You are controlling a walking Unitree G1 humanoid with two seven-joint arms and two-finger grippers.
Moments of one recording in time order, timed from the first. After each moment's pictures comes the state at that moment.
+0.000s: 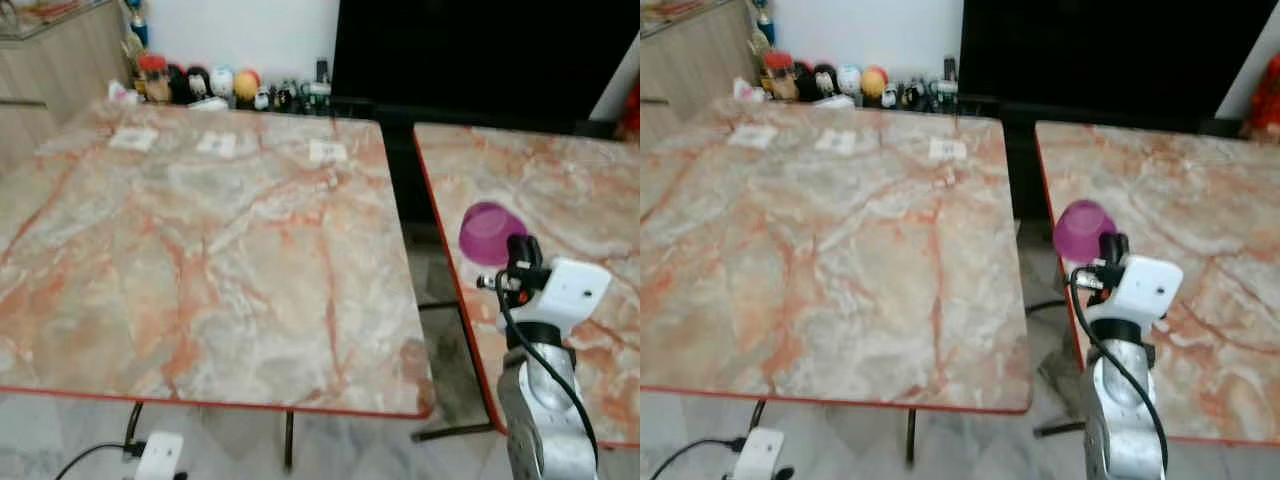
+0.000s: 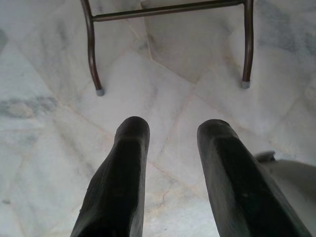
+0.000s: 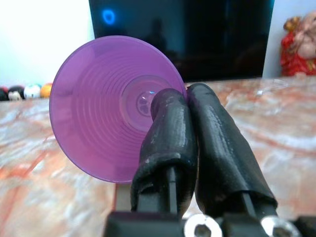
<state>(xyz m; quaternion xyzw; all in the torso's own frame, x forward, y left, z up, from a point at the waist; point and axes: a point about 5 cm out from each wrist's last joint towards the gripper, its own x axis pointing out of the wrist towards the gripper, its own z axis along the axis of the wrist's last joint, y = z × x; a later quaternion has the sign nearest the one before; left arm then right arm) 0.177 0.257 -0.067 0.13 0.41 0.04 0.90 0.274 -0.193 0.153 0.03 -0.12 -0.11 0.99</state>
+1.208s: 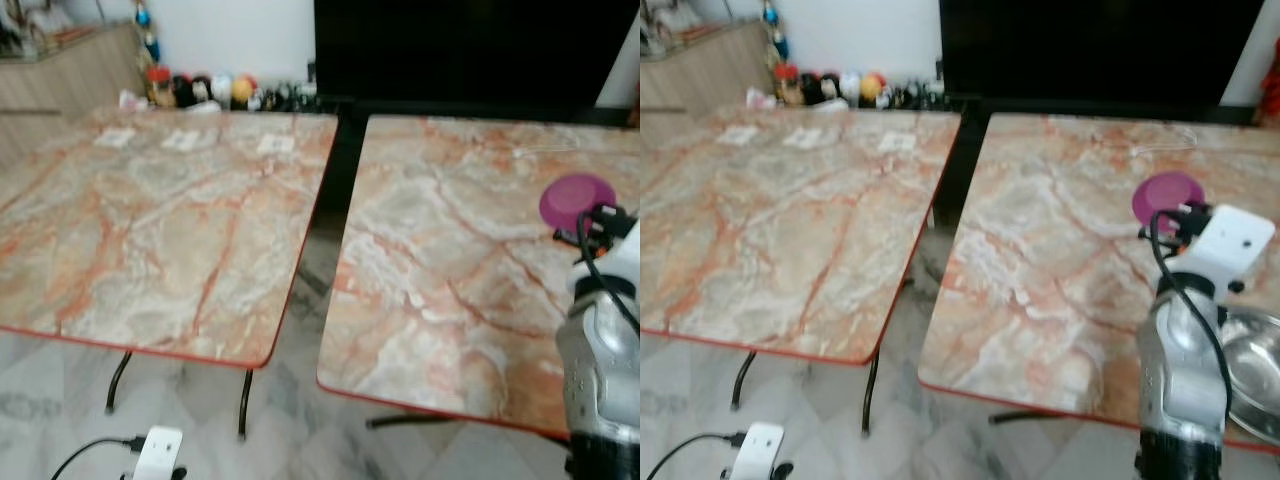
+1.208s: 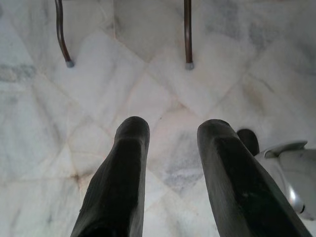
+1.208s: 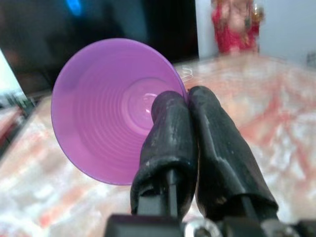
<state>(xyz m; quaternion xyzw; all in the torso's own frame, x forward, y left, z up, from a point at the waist) 0.183 0.250 -0.067 0.12 0.41 0.03 0.90 0.311 -0.265 0.190 0.05 -0.05 -0.25 0.97</state>
